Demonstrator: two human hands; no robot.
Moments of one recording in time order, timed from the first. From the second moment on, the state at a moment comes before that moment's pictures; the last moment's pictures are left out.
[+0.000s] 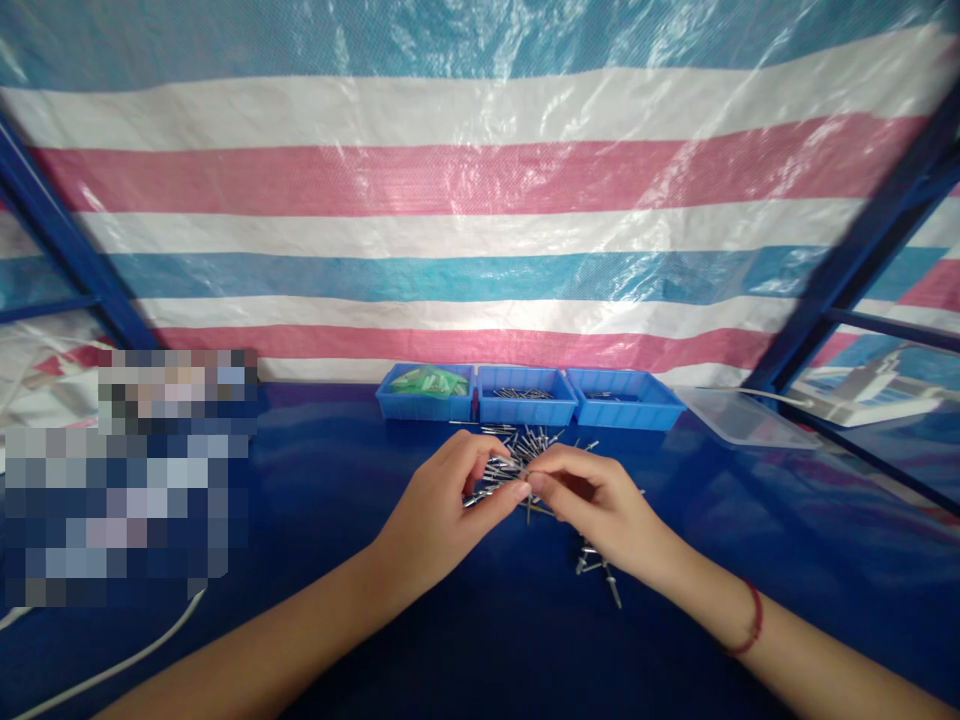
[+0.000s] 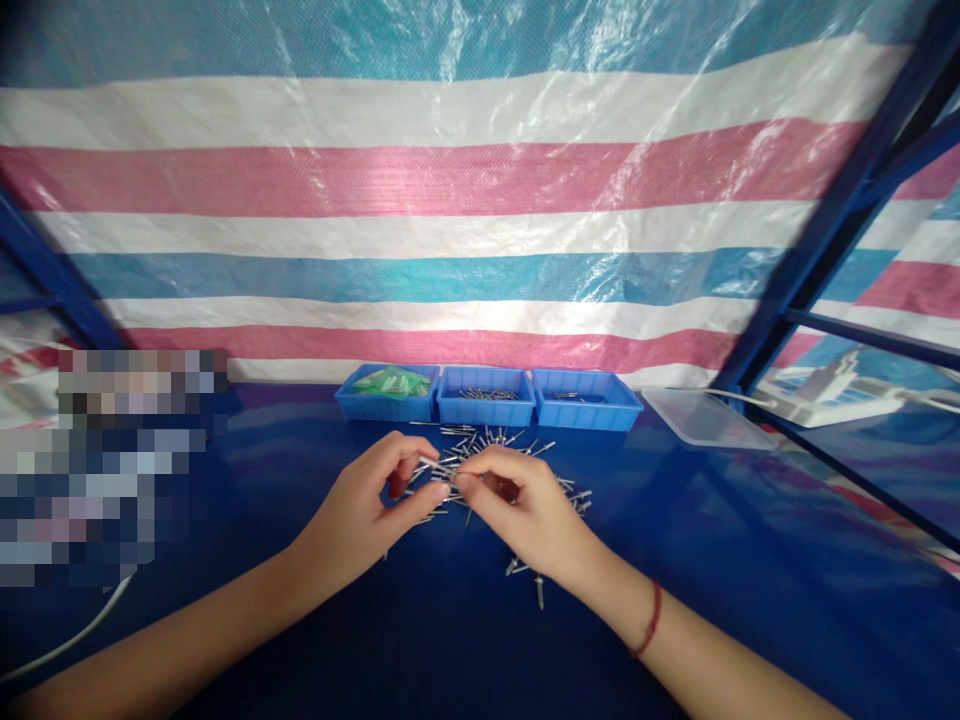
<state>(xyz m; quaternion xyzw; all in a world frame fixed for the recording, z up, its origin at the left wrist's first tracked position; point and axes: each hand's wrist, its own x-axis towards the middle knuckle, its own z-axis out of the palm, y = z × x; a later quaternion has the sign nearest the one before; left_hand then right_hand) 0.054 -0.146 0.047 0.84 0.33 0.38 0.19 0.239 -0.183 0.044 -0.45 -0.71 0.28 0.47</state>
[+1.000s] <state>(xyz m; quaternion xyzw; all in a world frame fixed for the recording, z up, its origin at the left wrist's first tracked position) 0.023 -0.122 0.065 0.94 0.30 0.03 0.18 0.272 -0.157 0.041 -0.56 -0.49 0.26 0.61</state>
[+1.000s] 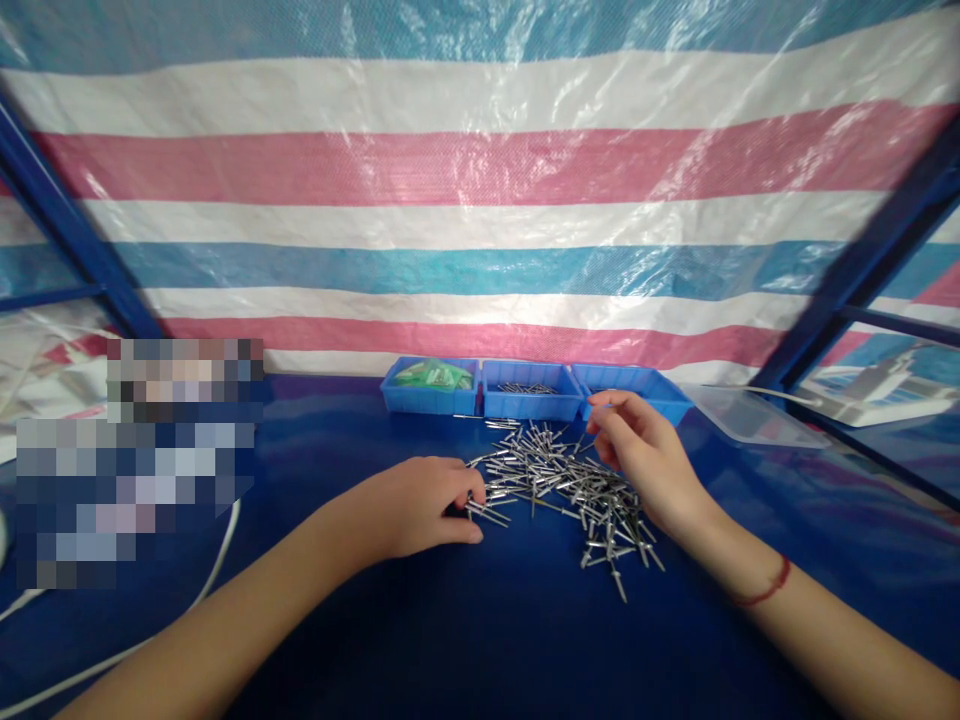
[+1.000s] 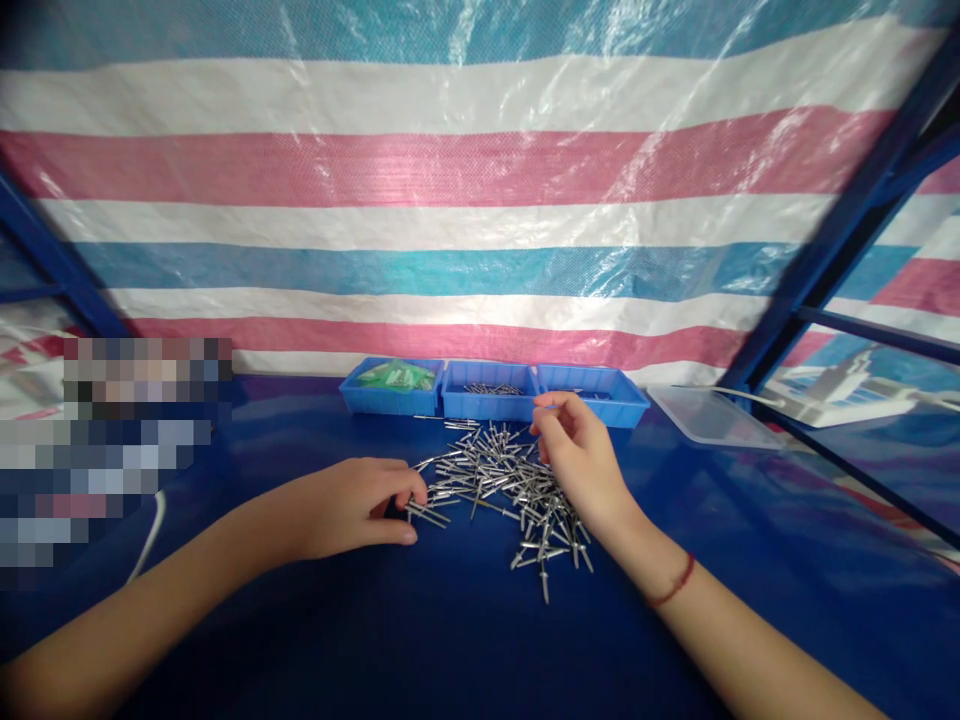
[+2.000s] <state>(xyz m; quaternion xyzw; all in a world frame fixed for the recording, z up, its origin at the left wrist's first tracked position) 0.052 -0.130 0.048 0.81 0.30 0.18 0.47 0.240 -0.185 0.039 -0.49 -0.70 0.23 0.47</state>
